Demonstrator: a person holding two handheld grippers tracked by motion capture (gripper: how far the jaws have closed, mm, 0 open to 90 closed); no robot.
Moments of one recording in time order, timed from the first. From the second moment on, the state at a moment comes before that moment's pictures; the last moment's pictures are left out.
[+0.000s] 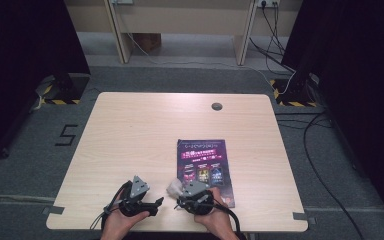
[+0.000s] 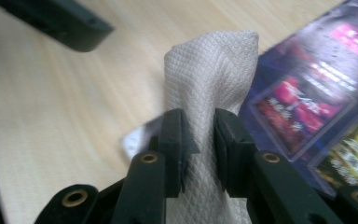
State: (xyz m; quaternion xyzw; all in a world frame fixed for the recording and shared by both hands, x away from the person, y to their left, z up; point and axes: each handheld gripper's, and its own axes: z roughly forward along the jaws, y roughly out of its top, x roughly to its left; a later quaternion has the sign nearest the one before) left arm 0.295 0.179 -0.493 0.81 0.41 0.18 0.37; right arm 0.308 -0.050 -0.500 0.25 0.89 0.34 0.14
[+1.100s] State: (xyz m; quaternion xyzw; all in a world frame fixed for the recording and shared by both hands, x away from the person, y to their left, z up) left arm 0.293 0.172 -0.496 0.83 0.40 0.17 0.36; right arm 0.362 -0.159 -0.499 0.40 0.84 0.32 0.19
